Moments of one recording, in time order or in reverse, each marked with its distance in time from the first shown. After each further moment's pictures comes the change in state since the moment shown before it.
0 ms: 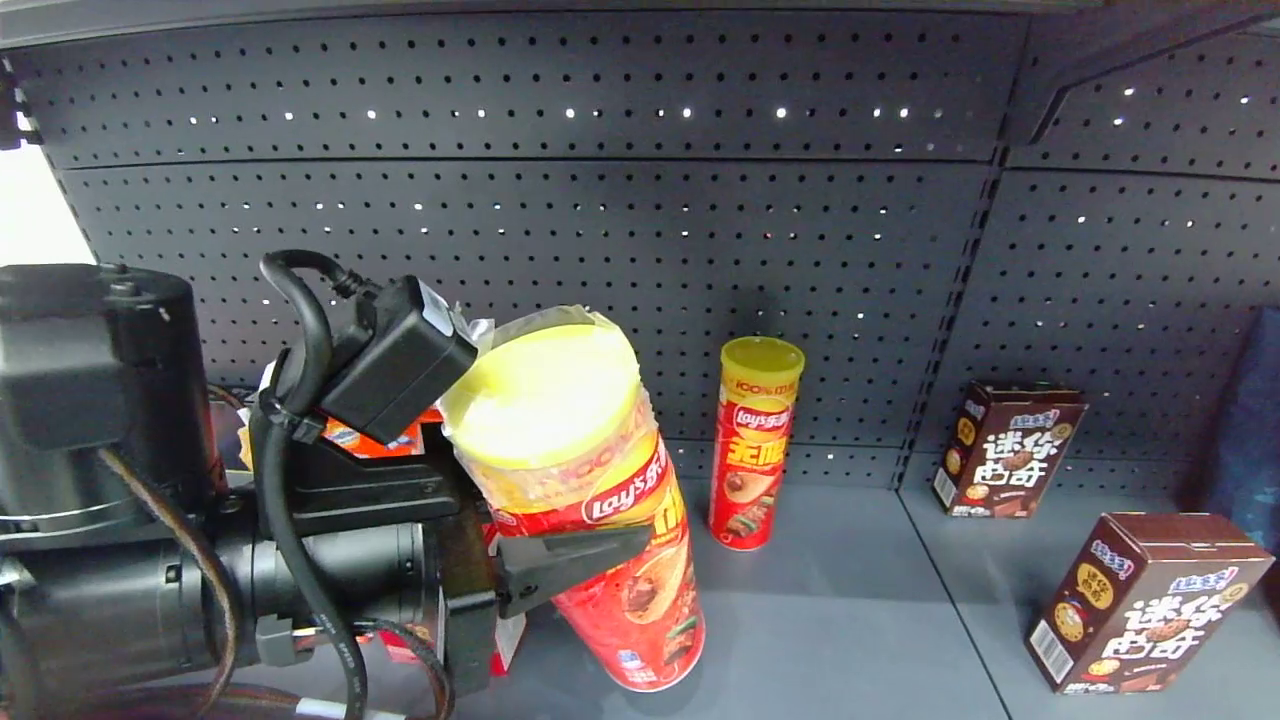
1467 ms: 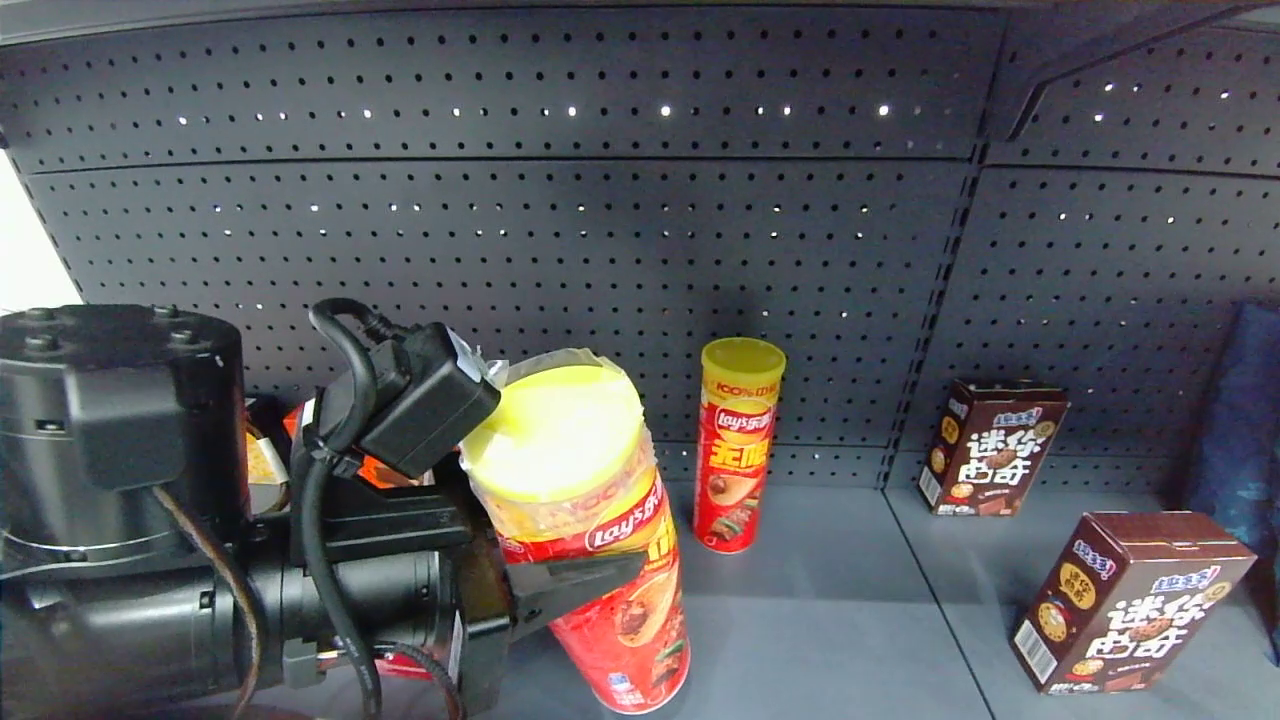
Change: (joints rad) left arm 0.003 0.011 0.038 0.011 0.031 0.000; right arm 0.298 0.650 -0.577 0.080 0.174 -0.182
